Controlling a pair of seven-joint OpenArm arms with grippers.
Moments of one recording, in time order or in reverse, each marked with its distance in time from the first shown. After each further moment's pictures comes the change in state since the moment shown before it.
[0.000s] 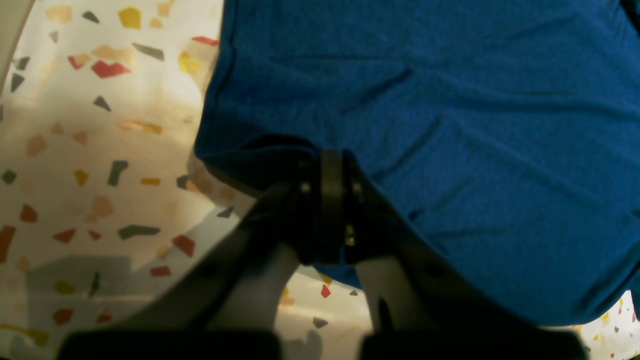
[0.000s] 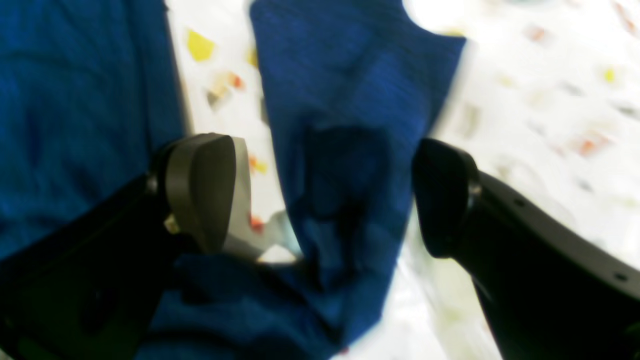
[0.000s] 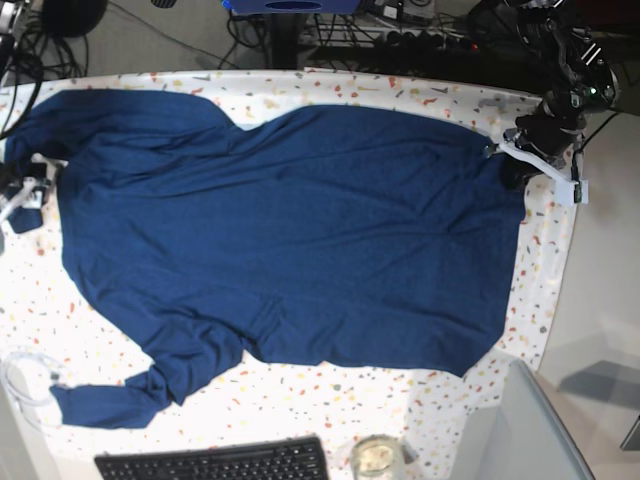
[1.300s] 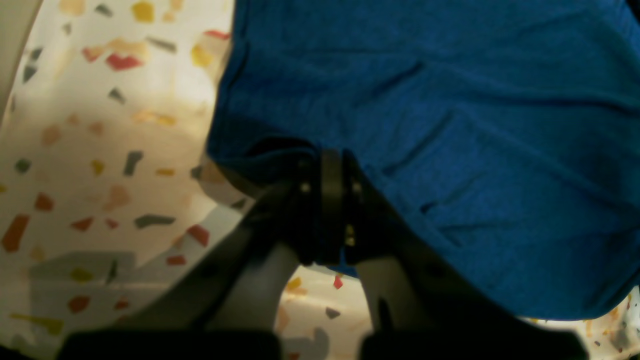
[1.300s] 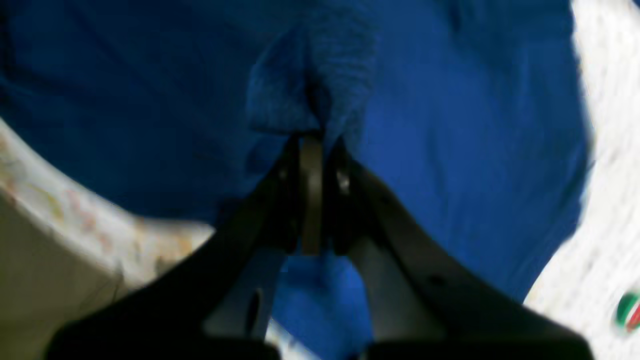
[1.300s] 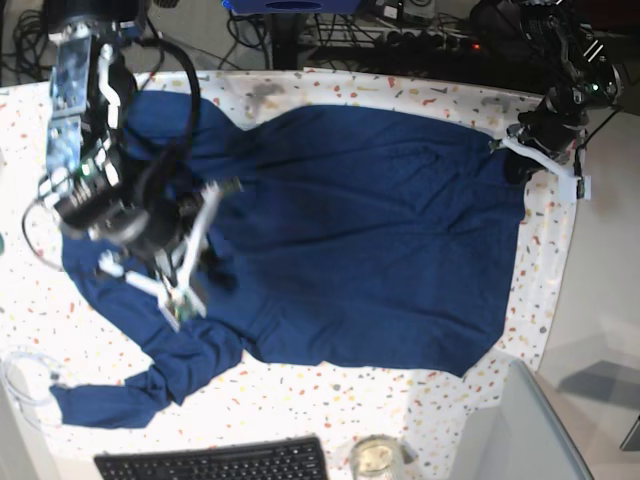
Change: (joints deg) left arm 0.7 -0.5 -0.1 -0.3 0.3 0.0 -0.2; right arm -6.2 -25.1 -24.0 60.4 0.7 -2.0 -32.0
